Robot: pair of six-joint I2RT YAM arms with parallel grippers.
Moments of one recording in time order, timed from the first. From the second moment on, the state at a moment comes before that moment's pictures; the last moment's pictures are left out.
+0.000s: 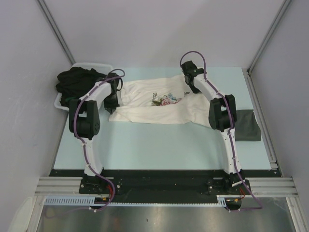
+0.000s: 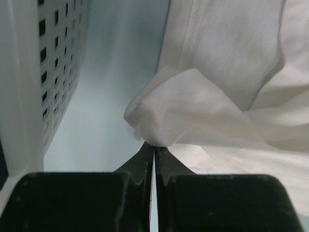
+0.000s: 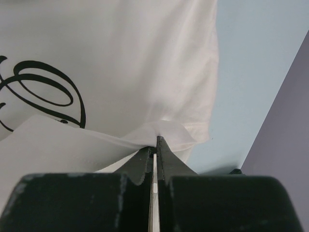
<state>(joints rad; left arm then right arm) -0.12 2.06 1.62 -0.95 -0.29 -0.31 0.33 2.43 2.21 -0.88 0.54 -0.23</state>
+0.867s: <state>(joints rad) -0.12 2.25 1.90 -0.88 -0.30 -0.30 0.32 2.43 2.18 -0.86 0.54 -0.23</state>
